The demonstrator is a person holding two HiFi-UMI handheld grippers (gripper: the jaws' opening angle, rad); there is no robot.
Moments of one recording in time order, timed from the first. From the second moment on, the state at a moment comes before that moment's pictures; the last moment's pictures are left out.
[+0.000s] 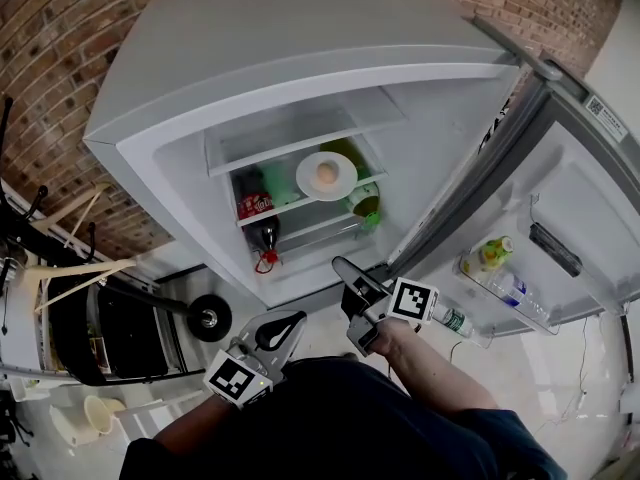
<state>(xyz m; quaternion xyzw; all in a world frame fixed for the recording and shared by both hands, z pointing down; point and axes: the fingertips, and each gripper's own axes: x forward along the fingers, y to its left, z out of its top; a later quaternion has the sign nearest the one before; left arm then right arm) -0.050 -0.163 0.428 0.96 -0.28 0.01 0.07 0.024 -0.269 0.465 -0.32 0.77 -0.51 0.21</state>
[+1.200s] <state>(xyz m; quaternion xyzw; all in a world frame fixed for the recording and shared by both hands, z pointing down) -0.027 -0.147 0.422 0.97 -0.23 0.01 0.06 -0.015 -0.162 0.437 -0.31 0.94 -0.11 -0.04</state>
